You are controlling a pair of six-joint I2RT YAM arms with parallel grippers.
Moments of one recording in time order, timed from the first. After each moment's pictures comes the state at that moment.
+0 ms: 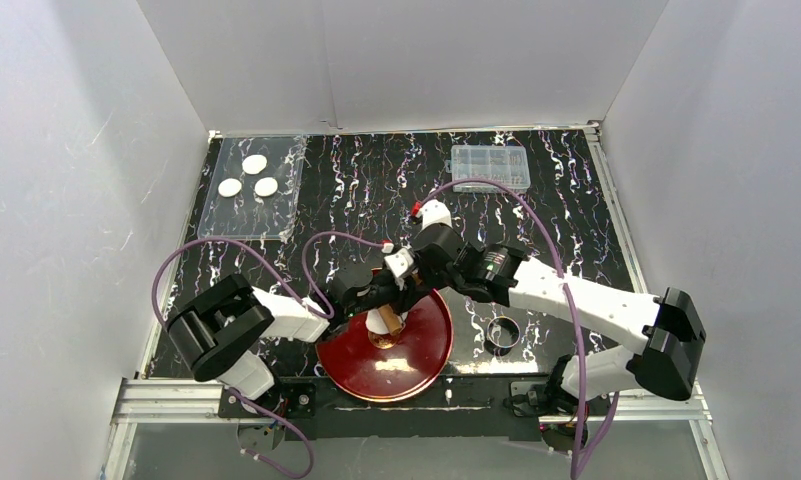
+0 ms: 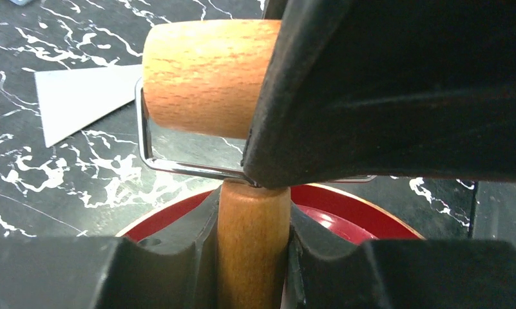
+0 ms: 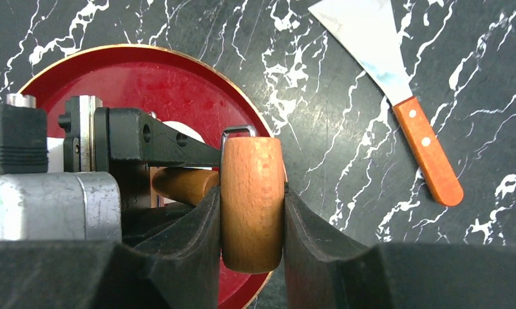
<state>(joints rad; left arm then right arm) -0.89 1.53 0.43 0.86 0.22 -0.04 1.09 1.35 1.11 -0.60 0.39 0.44</state>
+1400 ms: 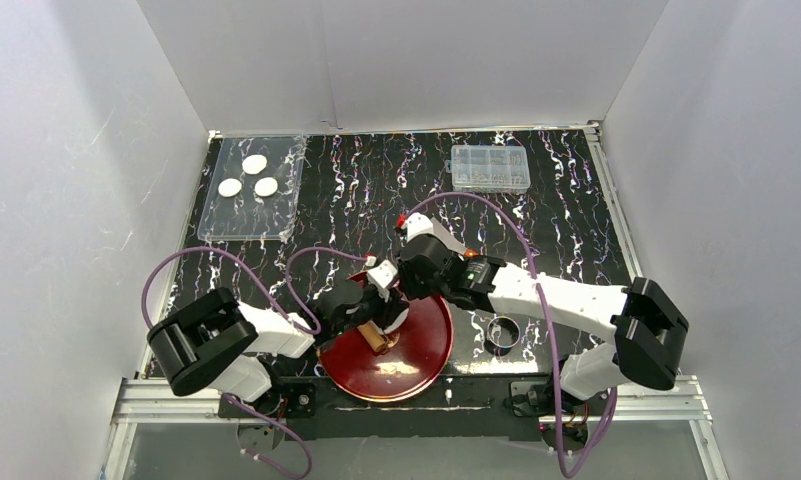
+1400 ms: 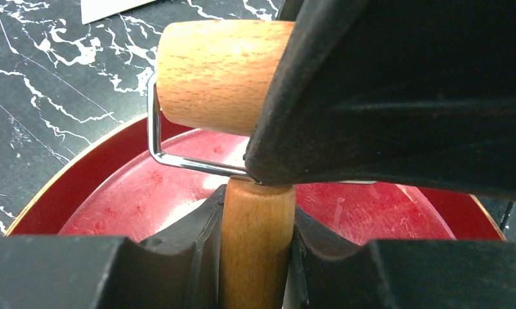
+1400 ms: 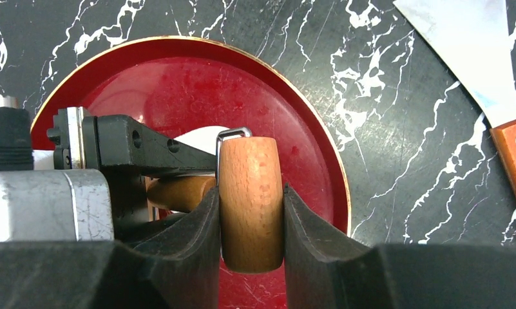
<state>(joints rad) -0.93 1.43 0.28 0.77 0.04 -0.13 1.11 1.44 0.99 -0.35 0.28 0.49</state>
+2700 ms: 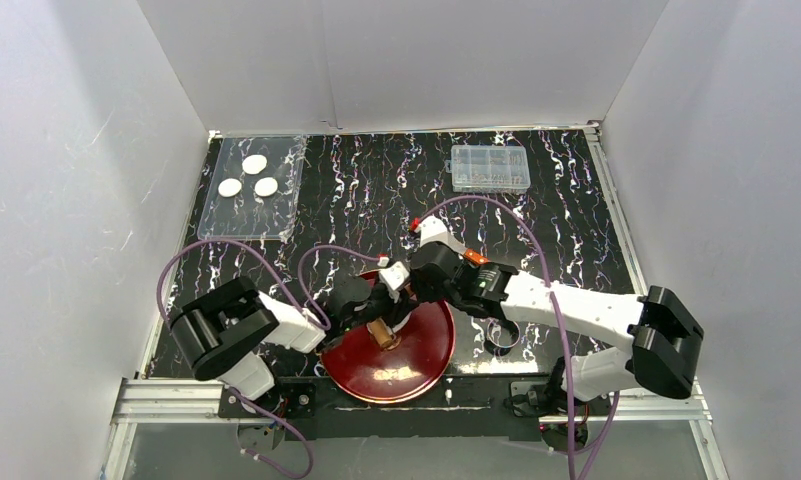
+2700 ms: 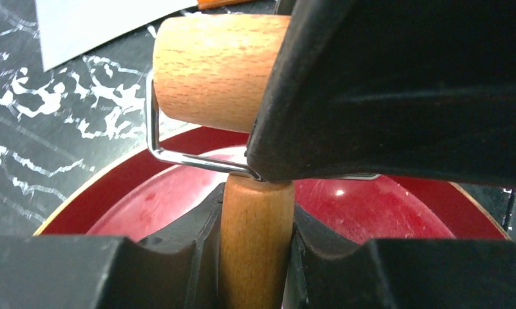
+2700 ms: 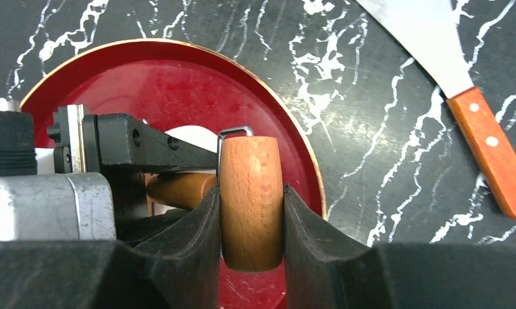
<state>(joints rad) -0.94 1.57 0.35 0.89 0.13 -0.06 1.12 1.36 0.93 -0.40 0.38 0.53</state>
